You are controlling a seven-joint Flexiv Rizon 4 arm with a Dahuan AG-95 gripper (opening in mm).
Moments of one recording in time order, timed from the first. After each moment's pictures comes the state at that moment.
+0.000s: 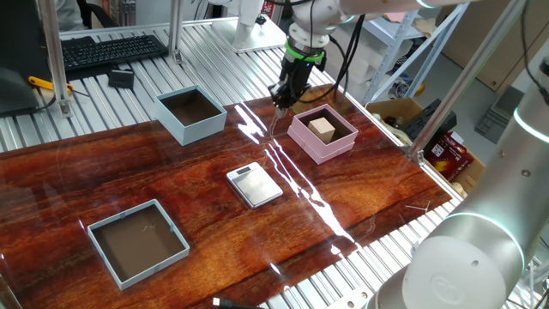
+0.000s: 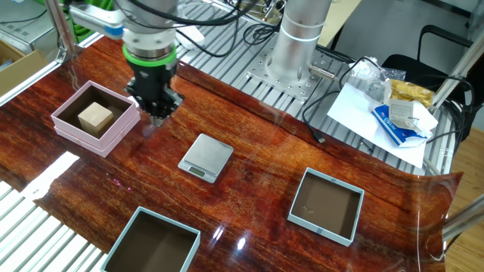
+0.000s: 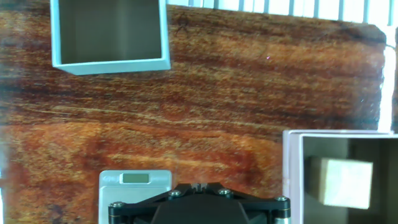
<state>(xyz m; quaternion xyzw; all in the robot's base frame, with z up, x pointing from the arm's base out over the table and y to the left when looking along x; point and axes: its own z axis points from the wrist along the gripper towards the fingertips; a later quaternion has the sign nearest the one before) 0.554 -0.126 0.164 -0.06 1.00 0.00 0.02</state>
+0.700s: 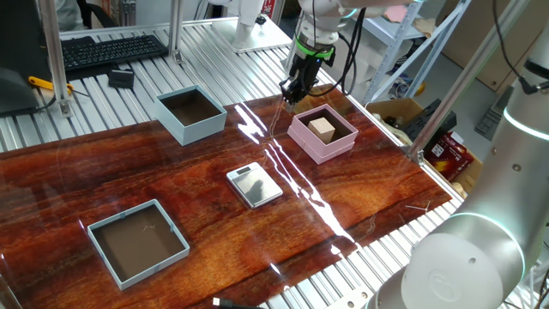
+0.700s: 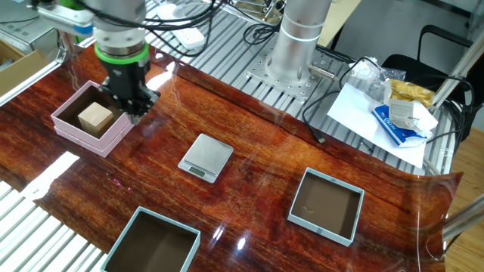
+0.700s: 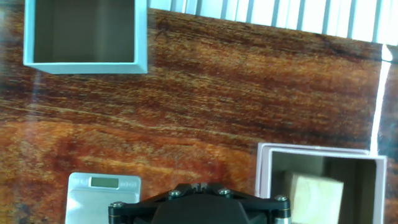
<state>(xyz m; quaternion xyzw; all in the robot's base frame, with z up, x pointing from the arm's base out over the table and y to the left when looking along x) 0.575 -0.171 0.155 -0.09 1.00 0.01 0.02</state>
